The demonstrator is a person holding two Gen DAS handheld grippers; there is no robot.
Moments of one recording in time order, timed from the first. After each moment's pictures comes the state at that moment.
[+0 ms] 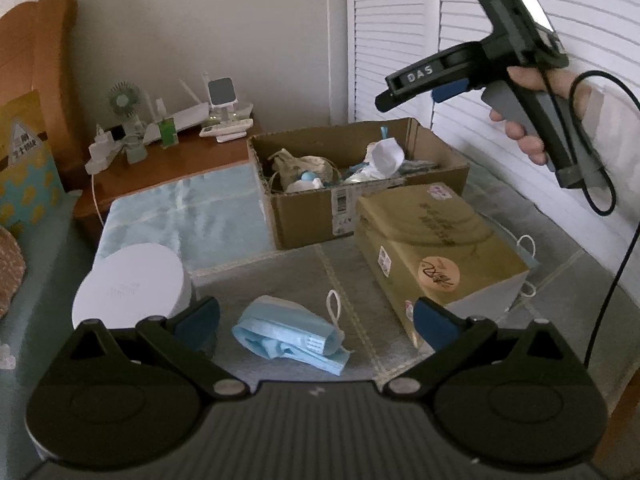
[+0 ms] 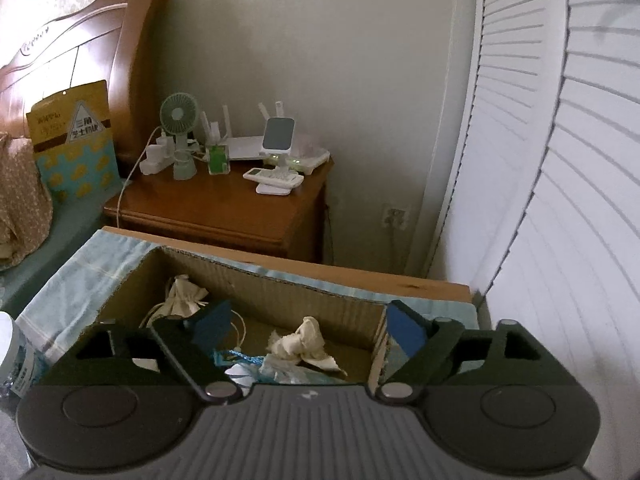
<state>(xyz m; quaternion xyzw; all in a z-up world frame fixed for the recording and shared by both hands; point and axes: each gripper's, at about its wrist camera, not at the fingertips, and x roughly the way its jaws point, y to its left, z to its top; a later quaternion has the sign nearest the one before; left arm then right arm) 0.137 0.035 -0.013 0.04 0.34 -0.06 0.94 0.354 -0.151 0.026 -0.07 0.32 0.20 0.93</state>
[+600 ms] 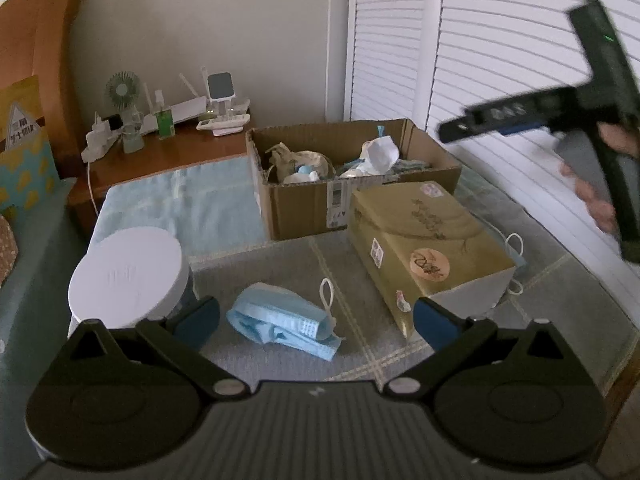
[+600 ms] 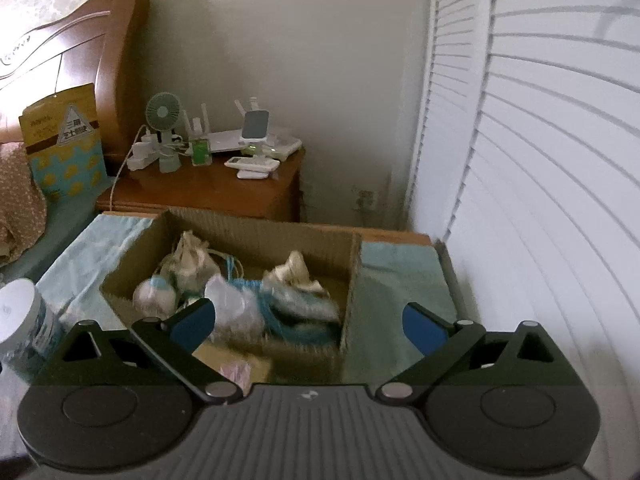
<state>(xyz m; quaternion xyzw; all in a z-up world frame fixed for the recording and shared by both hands) 0.128 0.042 -0.015 0.02 0.34 -0.07 0.94 0.269 -0.179 0.026 -0.06 0.32 0.14 0.93</state>
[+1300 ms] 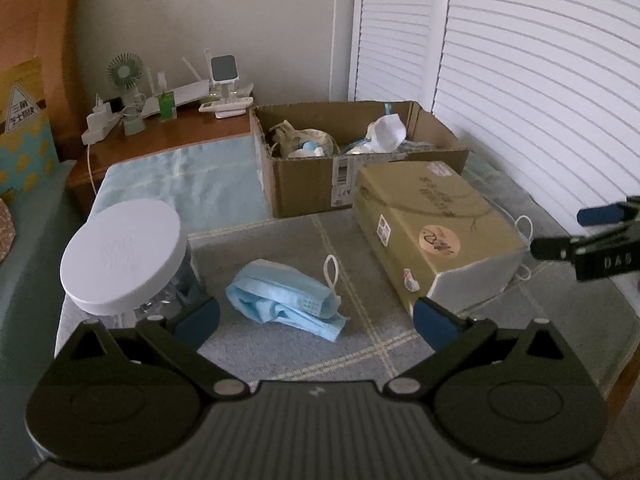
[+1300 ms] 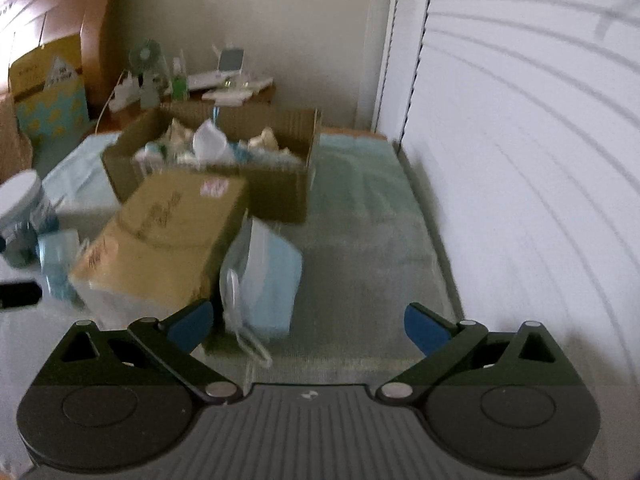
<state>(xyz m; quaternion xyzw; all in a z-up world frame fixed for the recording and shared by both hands) 0.129 0.043 -0.028 0.01 0.36 -0.07 0.93 0.175 -0.214 -0.025 -0.07 0.38 0.10 0.92</state>
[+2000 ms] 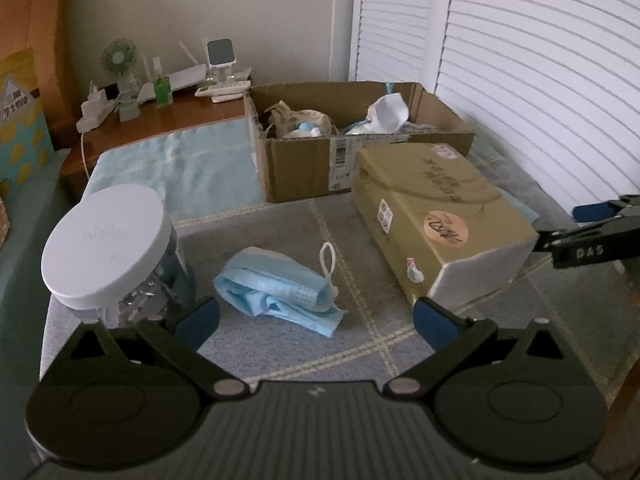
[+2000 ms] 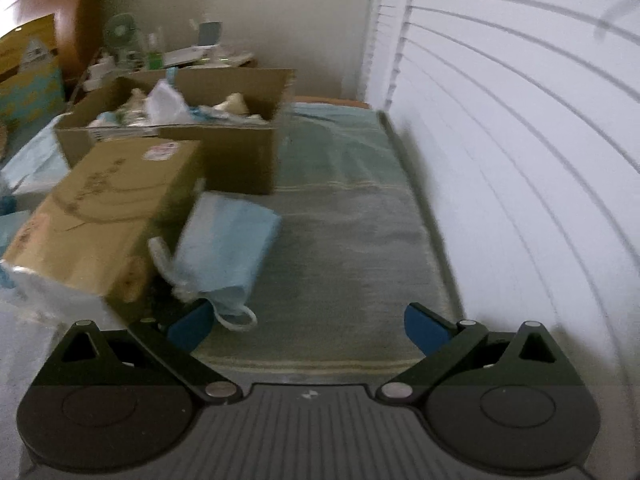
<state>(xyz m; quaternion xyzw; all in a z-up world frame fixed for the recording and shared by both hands) 0.141 0.039 -0.040 0.01 0.38 -0.06 0.92 0.203 -0.225 -0.057 -0.08 0.40 0.06 0.91</state>
